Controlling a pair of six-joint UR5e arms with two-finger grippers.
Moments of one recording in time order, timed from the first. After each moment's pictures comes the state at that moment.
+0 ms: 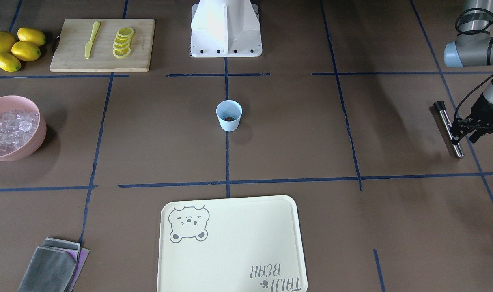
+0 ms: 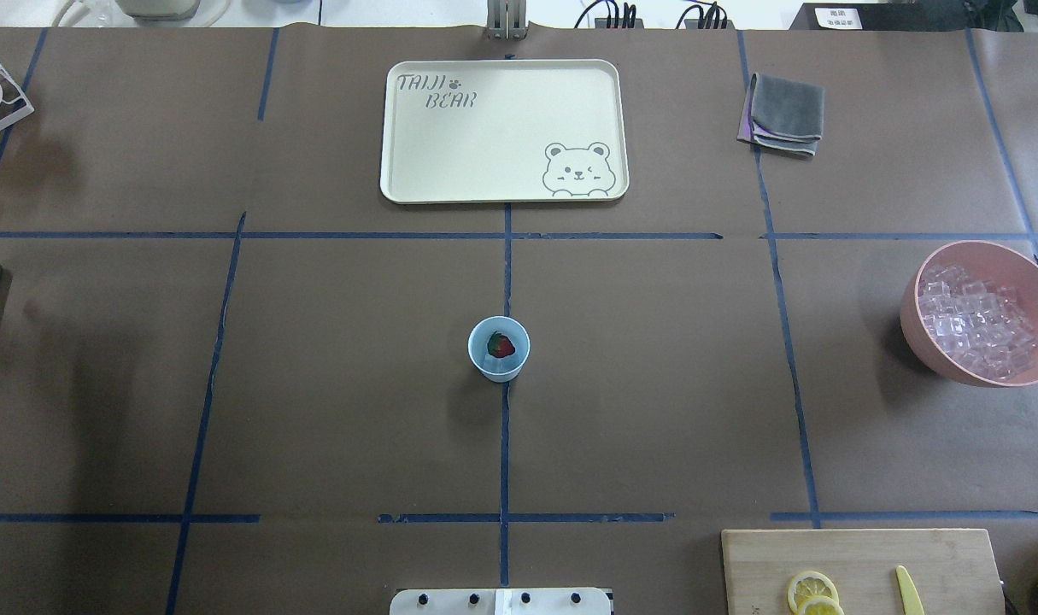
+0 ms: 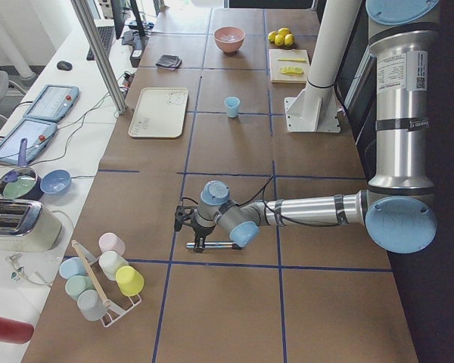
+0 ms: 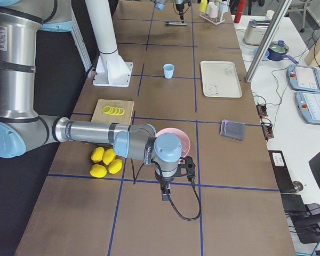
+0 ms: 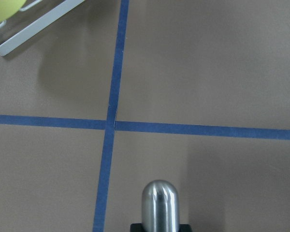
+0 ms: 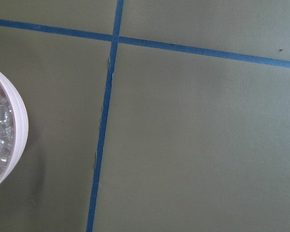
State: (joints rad) left arm -1.09 -1.49 -1.44 -2.41 -2.01 -0.76; right arm 1.68 -1.70 1.70 -1.69 2.30 -0.29
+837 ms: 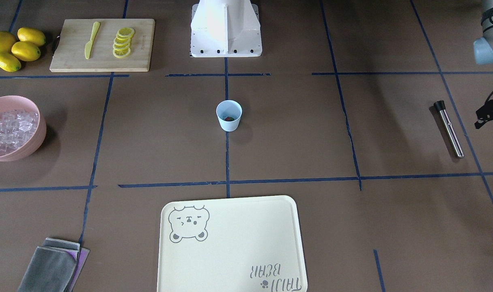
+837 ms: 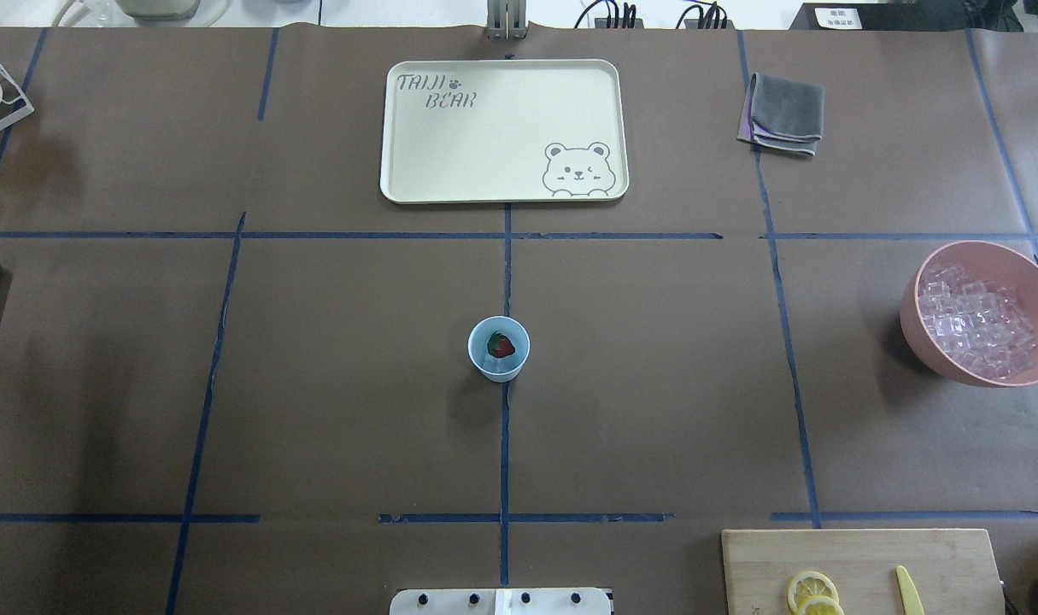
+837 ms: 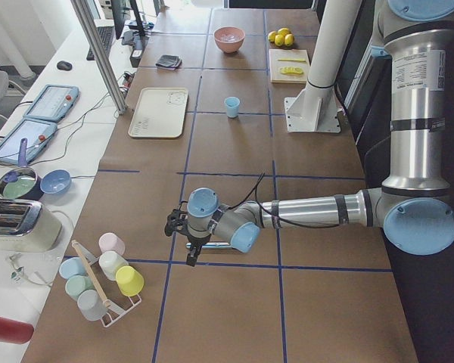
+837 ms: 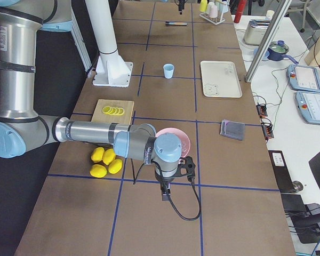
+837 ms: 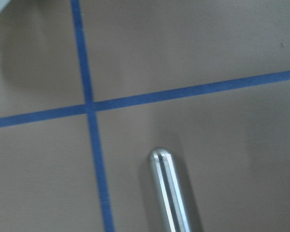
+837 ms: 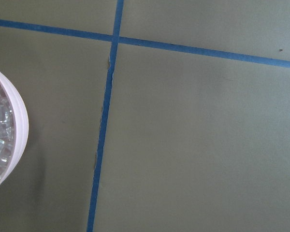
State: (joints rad) left arm -1.36 -1.50 -1.49 -2.09 -2.23 -0.15; right arm 1.68 -1.70 1.70 -1.69 2.30 -0.29
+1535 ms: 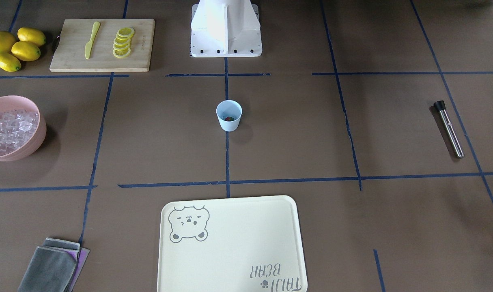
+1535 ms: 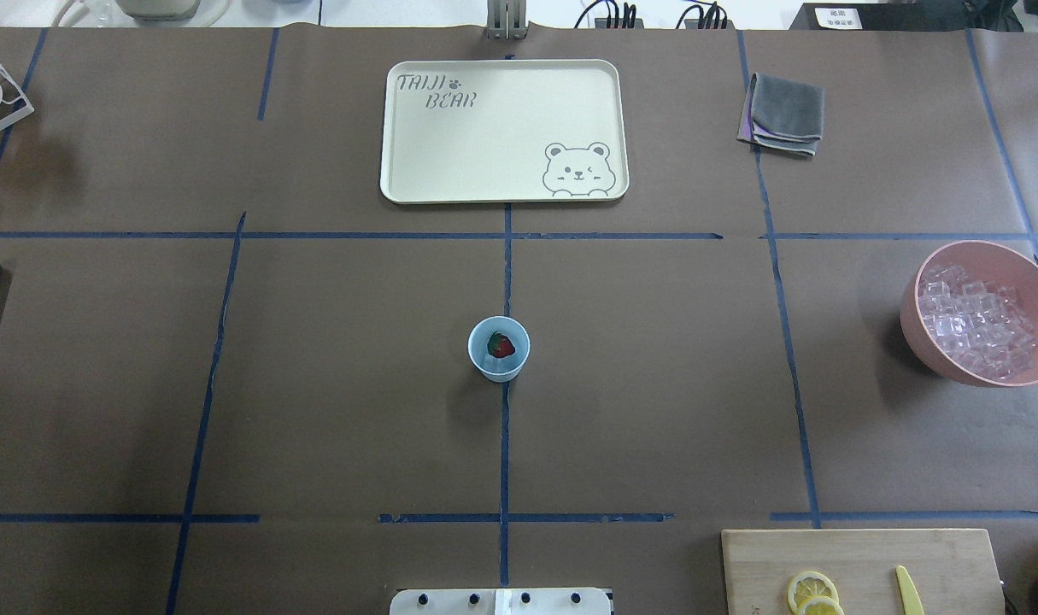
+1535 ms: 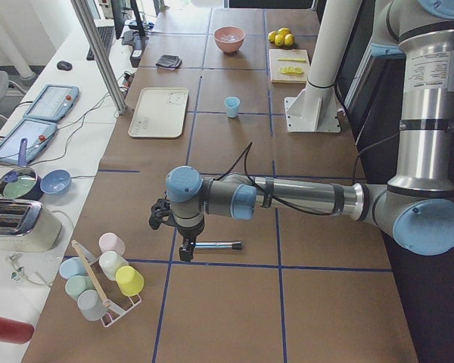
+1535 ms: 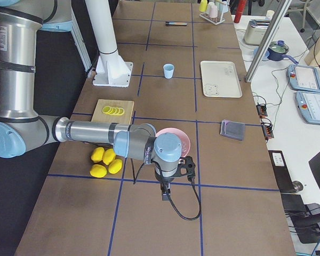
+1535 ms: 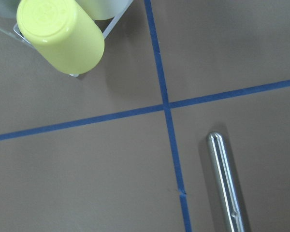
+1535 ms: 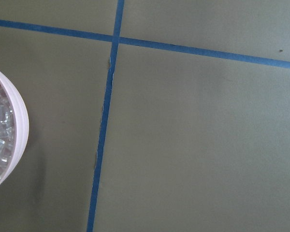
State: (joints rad) left arm -1.52 -1.54 -1.67 -1.61 -2.34 0.04; right arm 1.68 -1.70 1.70 -1.69 2.30 -0.29
